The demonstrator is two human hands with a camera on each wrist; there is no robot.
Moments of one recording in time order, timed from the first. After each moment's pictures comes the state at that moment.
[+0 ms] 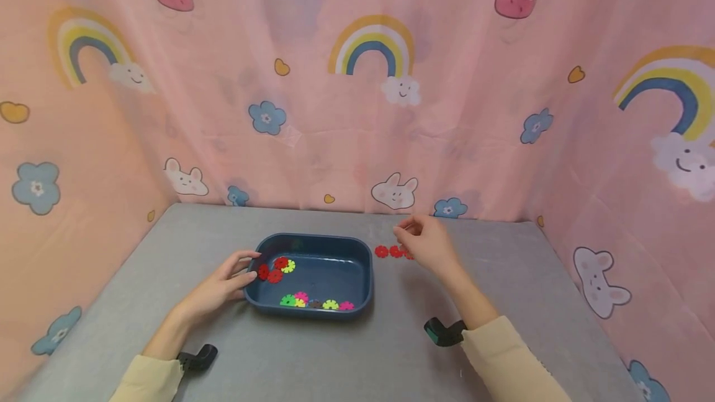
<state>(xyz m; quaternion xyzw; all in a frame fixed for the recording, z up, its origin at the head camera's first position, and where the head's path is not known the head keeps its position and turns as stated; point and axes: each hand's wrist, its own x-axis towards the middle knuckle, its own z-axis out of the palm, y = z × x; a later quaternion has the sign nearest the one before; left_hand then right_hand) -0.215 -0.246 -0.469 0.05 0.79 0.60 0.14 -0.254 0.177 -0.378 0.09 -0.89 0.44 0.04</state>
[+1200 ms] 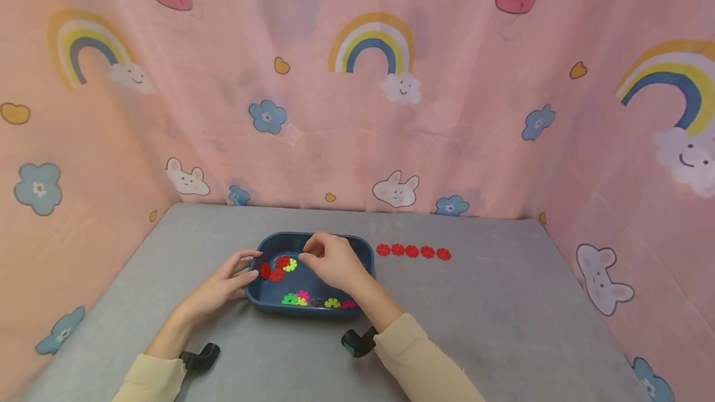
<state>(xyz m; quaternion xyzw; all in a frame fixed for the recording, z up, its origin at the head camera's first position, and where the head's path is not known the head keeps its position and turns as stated) -0.215 -0.244 -0.471 0.04 0.79 0.60 0.14 -0.242 0.035 -0.409 0.21 -0.86 0.46 -0.04</state>
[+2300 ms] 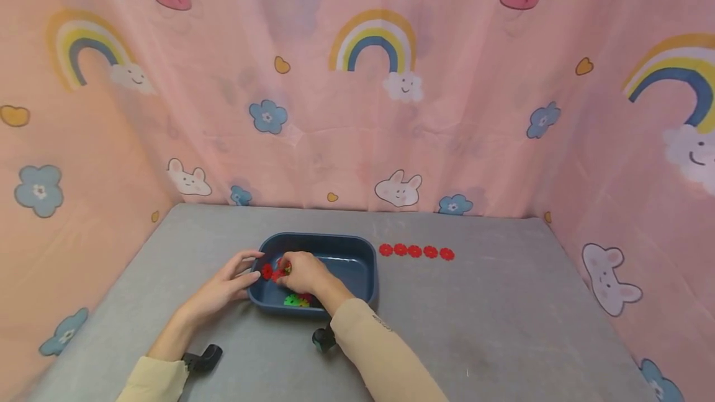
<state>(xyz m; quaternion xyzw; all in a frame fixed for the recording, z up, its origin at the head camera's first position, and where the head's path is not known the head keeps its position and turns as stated) -0.217 -0.247 -0.473 0.05 0.77 0.61 0.15 -0.273 -0.032 -0.462 0.25 -0.90 0.33 -0.16</state>
